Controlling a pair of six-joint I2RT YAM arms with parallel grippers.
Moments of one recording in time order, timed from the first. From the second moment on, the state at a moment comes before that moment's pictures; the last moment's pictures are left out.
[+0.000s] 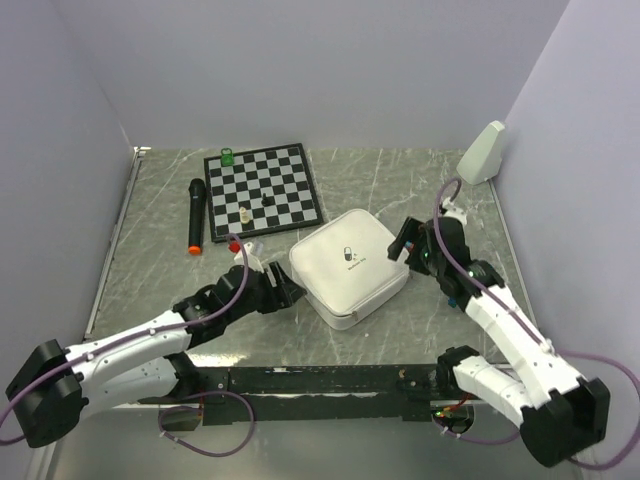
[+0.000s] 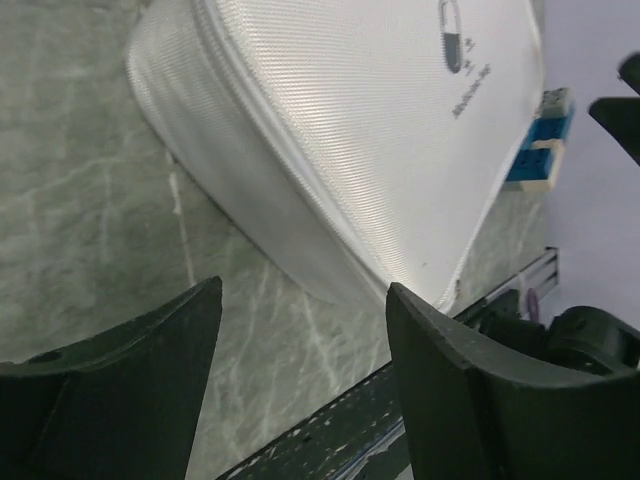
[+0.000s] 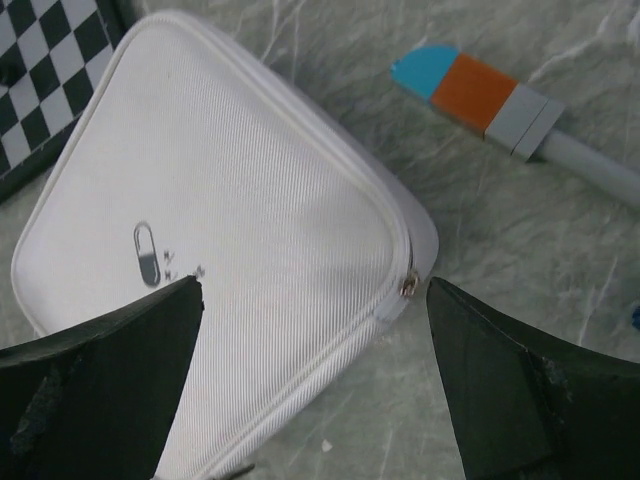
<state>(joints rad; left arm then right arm) -0.86 0.94 0.44 -0.02 -0.10 -0.98 0.37 0.88 0.73 -0.53 0.16 0.65</state>
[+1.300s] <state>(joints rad) -0.54 1.47 0.83 0.09 0.12 -0.87 0.43 0.87 0.57 -0.47 0.01 0.62</state>
